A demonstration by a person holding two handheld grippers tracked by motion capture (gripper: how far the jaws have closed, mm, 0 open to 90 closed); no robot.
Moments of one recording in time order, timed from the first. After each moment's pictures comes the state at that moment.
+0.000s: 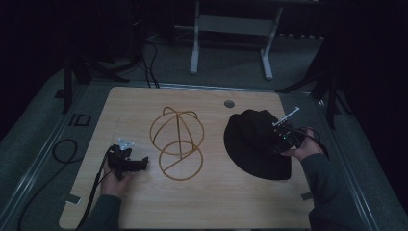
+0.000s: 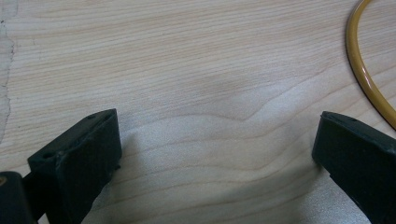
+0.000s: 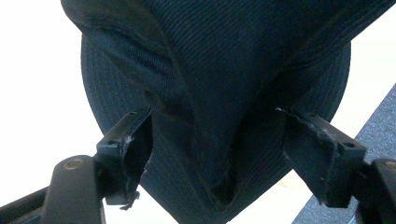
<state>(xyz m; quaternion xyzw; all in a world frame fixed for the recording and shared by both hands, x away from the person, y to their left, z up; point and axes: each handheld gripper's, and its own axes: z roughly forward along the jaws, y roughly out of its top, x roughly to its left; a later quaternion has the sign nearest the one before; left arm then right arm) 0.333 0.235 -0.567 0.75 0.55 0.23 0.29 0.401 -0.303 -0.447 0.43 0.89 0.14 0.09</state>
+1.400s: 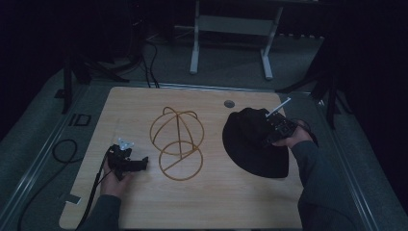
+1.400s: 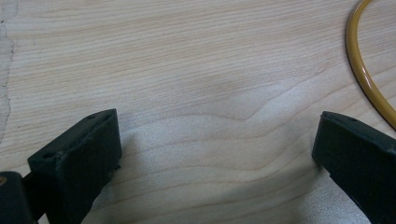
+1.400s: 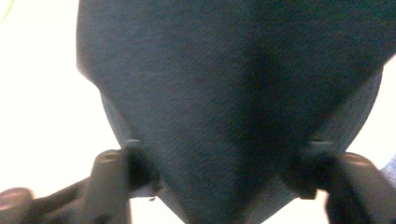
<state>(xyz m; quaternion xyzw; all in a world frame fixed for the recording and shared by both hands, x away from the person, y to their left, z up) 0.333 0.235 -0.567 0.75 0.56 0.23 0.29 0.438 -0.287 -0.447 0.46 0.88 0.13 0.02</state>
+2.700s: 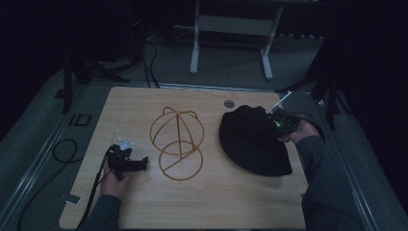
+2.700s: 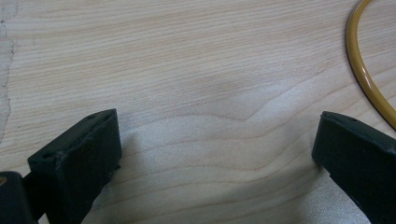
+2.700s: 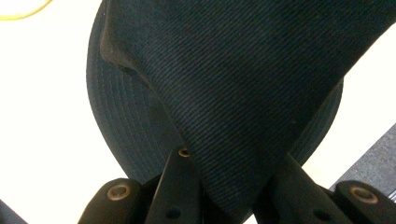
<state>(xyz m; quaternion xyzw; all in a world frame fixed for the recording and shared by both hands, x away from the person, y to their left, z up) 0.333 0.235 -0.567 0.75 0.55 0.23 0.29 0.425 -0.278 -0.409 0.39 0.91 0.13 0.04</state>
